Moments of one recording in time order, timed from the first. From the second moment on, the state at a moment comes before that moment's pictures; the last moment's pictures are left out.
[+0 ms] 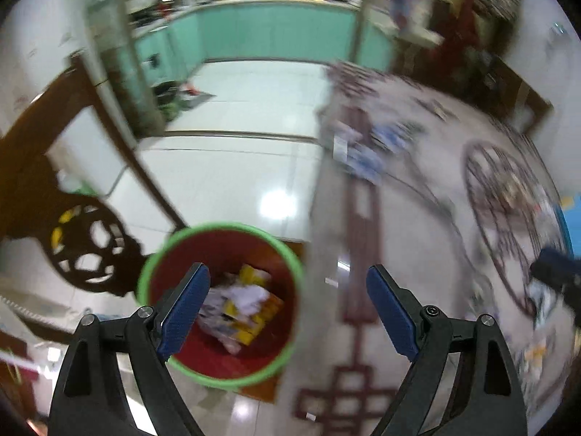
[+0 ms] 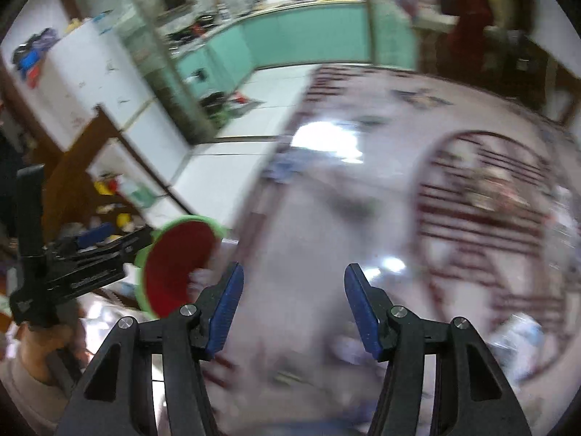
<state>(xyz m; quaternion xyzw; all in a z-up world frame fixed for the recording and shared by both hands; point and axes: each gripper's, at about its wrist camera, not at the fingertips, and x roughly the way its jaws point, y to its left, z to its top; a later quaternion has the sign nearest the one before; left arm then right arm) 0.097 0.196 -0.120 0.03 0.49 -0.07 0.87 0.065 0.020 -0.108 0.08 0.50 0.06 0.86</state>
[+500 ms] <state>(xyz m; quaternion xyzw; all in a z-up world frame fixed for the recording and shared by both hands) 0.005 0.006 -0.122 0.11 0.50 -0.25 0.82 -0.003 -0.210 -0.179 0.14 0.58 -0.07 0.80</state>
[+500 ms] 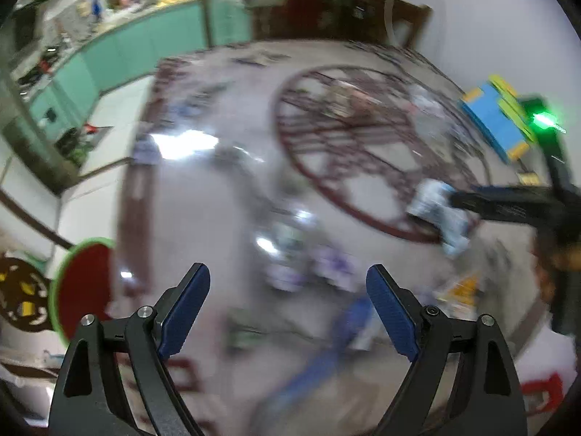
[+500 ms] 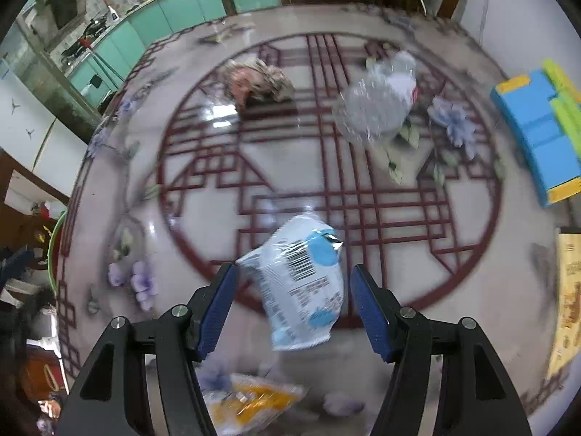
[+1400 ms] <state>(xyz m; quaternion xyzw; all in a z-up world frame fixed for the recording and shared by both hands) -0.043 -0.104 -0.164 0.08 0.58 -0.31 0.74 -0.035 -0.279 -0.115 0.14 0.51 0.02 0.85</state>
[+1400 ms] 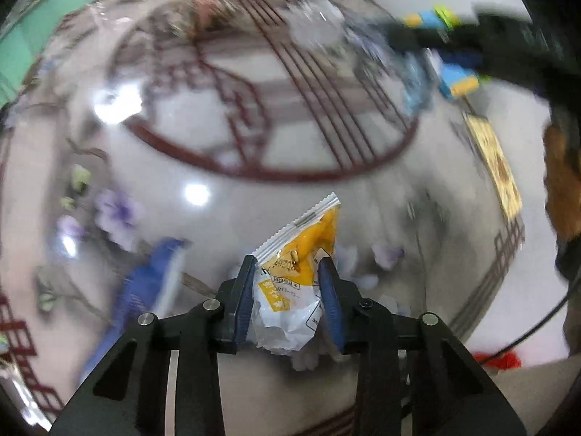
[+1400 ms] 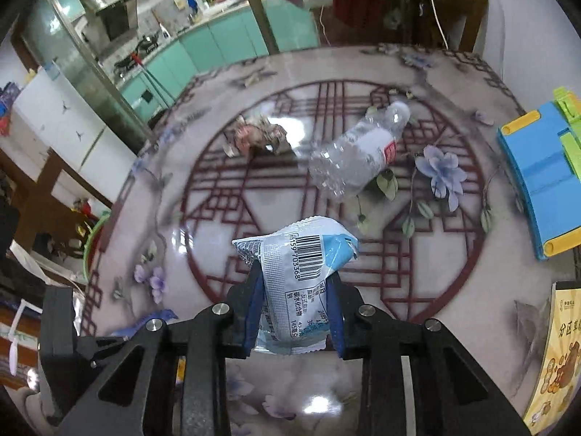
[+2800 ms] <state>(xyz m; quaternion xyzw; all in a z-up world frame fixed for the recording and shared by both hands) 0.053 0.061 -0.099 0.01 0.51 -0.20 0.83 0.012 -0.101 -0.036 -0.01 0.45 -0.04 0.89</state>
